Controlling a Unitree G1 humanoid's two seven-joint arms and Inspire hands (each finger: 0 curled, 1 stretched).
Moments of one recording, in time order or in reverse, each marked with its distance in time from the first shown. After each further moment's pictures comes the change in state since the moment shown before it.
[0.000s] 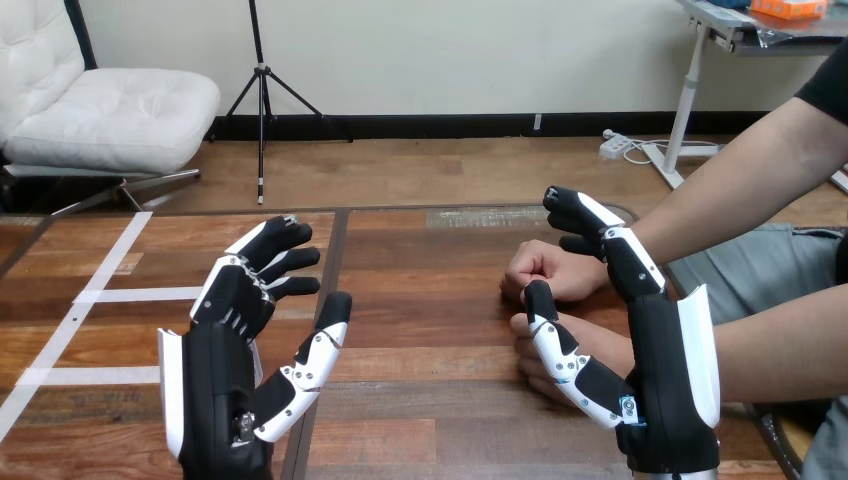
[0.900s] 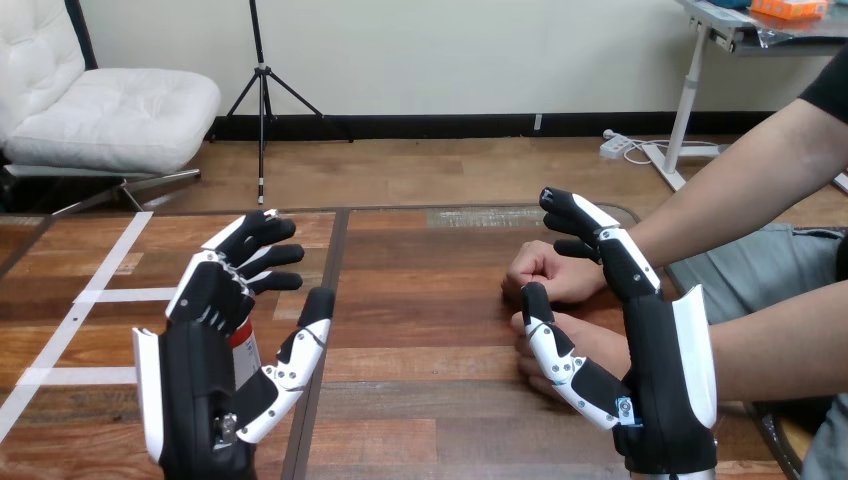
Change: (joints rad) left arm 0.001 0.001 0.041 -0.013 0.020 -0.040 0.010; right arm 0.000 0.001 0.001 0.000 -0.013 0.000 0.000
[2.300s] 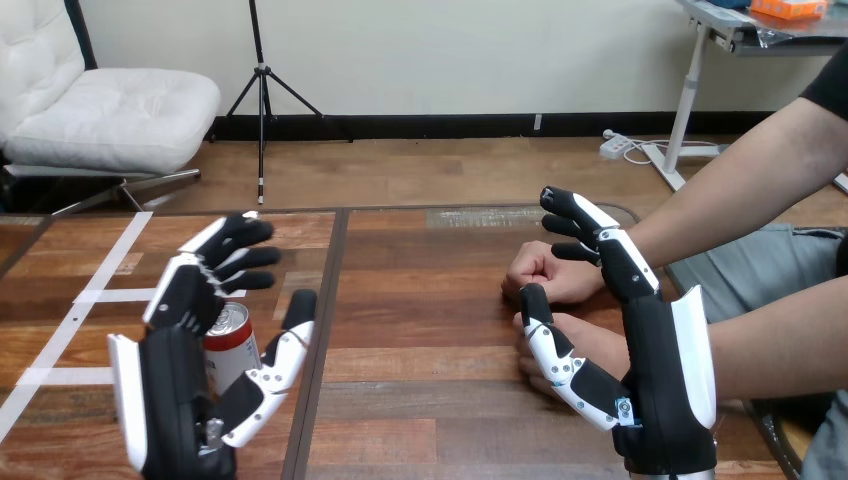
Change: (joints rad) left arm 0.005 0.004 0.070 0.000 0.119 -0.025 0.104; right arm 0.001 0.002 0.002 0.000 0.001 0.000 0.003
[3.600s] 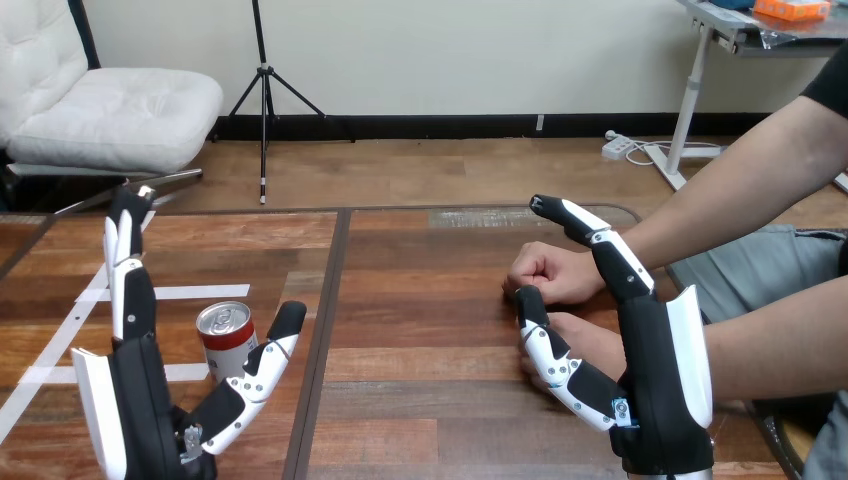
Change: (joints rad) left arm -0.015 0.028 0.091 0.033 0.249 -0.026 0.237; right arm 0.000 -0.002 0.002 0.000 0.004 0.000 0.018
